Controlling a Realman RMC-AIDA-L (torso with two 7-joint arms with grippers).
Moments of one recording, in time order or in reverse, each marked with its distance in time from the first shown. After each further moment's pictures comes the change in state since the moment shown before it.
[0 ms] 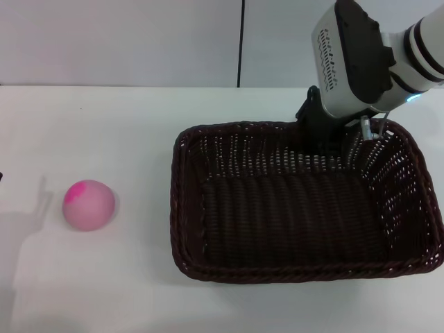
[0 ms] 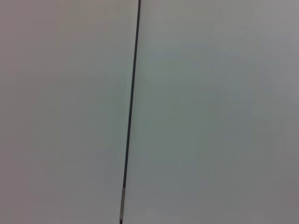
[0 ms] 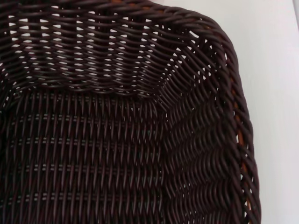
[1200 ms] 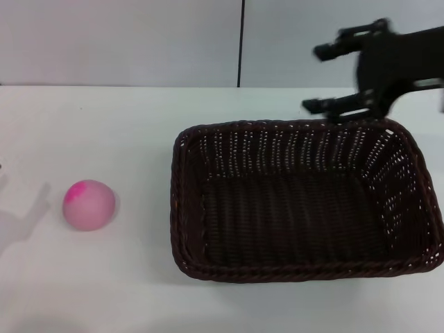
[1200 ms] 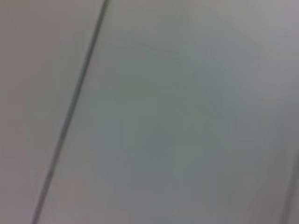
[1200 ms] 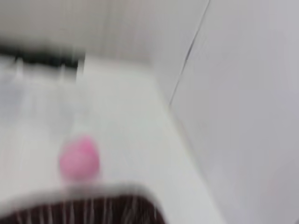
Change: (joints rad) left arm -0.035 0.012 0.299 0.503 0.003 0.016 -0.719; right arm -0.409 0.004 0.185 -0.686 0.419 -0.234 0.204
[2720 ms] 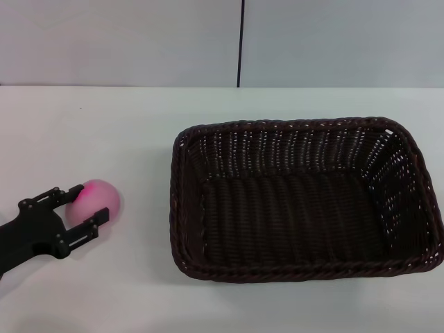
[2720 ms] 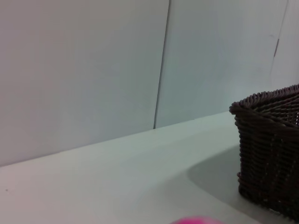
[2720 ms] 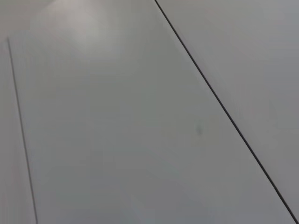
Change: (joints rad) left arm -0.146 -0.007 0.317 0.227 0.297 -0.211 -0.101; right arm -0.346 -0.005 0.491 1.355 1.249 -0.299 -0.842
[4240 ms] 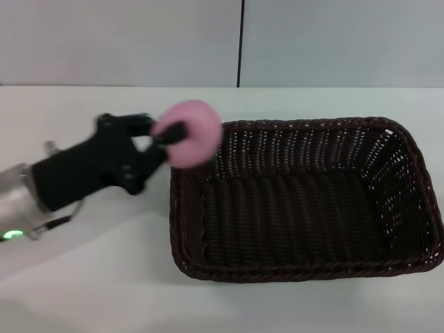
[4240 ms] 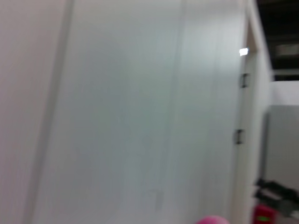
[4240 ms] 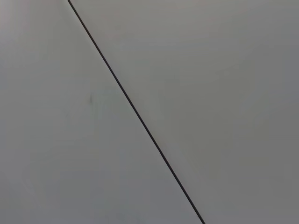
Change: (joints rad) left arm -0.221 -0.008 0.158 -0.125 -0.241 0.304 -0.011; right arm 0.048 0.004 0.141 0.209 0.009 0.162 -0.121
